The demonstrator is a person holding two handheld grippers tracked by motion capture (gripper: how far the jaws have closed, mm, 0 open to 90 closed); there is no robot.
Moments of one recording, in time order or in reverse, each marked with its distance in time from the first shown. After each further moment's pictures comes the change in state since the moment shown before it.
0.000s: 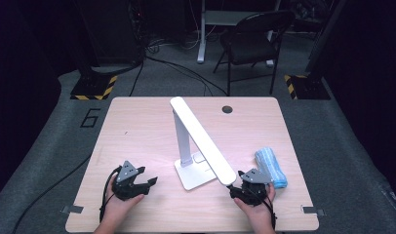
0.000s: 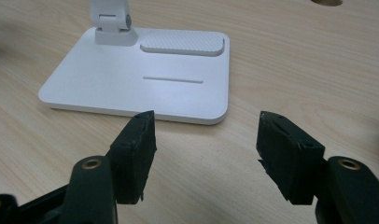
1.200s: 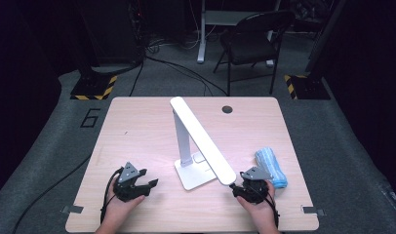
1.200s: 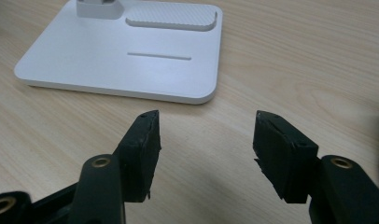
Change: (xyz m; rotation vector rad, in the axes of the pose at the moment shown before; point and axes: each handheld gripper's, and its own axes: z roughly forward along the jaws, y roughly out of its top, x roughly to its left) left arm 0.001 -0.006 0.003 0.031 -0.015 -0.002; right arm -0.011 -0.001 0.004 0.092 -0.005 -0.006
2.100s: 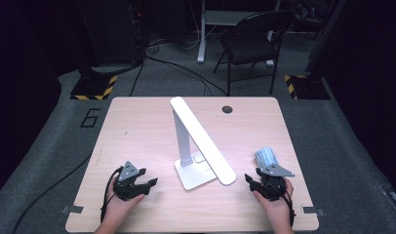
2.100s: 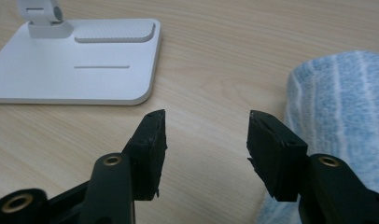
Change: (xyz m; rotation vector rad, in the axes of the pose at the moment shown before) left arm 0.003 -0.001 0.004 0.001 0.008 -0.017; right arm -0.040 -0.003 -0.028 -0.032 -0.070 0.076
